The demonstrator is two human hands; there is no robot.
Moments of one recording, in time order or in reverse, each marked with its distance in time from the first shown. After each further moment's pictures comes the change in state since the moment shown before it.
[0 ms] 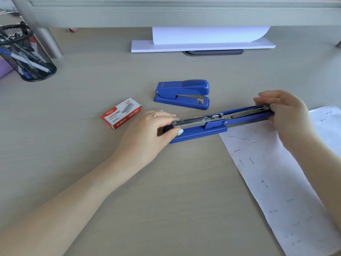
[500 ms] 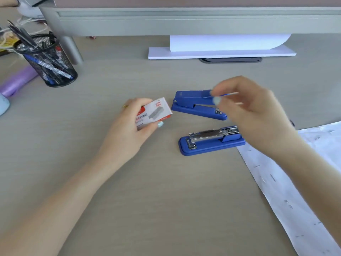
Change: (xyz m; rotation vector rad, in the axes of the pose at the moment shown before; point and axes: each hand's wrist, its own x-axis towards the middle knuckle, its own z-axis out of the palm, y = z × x) left_hand 0.002 -0.044 -0.041 -0.096 0.205 -0.164; right_hand -0.057 -0.083 0.070 -0.118 -0.401 -0.353
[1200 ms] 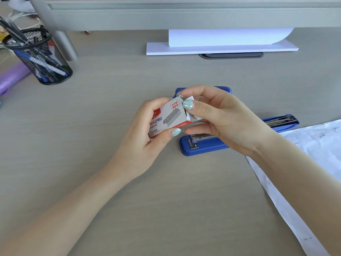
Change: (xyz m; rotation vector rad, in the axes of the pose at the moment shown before) left_hand -0.015 0.013 0.015 -0.384 -0.109 0.268; right_hand 0.013 -0.004 0.033 0.566 -0.415 0.201
